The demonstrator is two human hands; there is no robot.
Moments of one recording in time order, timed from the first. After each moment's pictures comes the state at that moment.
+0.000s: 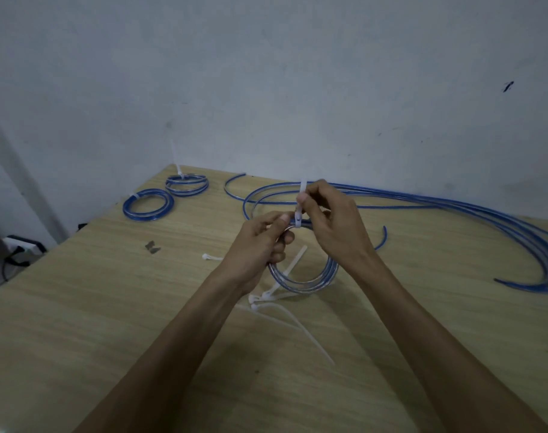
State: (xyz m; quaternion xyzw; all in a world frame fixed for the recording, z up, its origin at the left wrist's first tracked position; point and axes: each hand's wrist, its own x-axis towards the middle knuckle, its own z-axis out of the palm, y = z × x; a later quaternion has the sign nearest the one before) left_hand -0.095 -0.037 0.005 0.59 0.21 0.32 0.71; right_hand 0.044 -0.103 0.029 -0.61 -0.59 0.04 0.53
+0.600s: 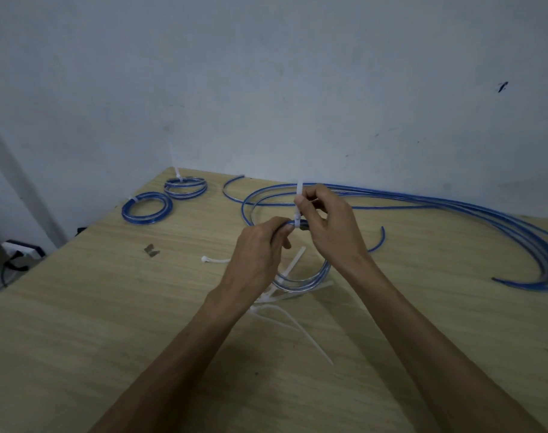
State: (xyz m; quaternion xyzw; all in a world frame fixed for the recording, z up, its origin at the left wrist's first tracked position) left_hand -0.092 -0.036 -0.008 0.84 0.26 0.40 0.26; right_hand 0.045 -0.097 0.020 -0.62 -0.55 0.05 0.56
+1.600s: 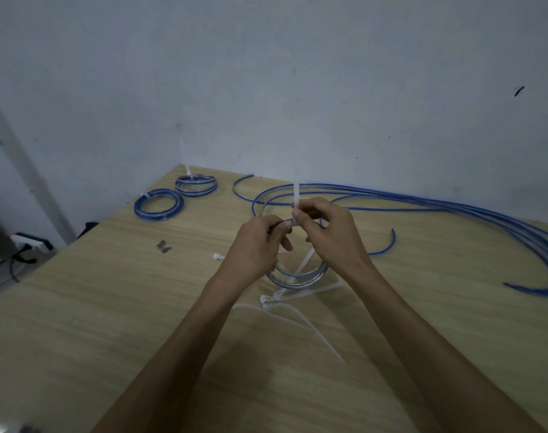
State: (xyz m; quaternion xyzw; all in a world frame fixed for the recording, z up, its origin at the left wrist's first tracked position) left_hand -0.109 -0.020 0.006 0.81 0.32 0.31 0.38; right_hand 0.030 -0.092 0.010 -0.64 -0.54 0.09 0.54
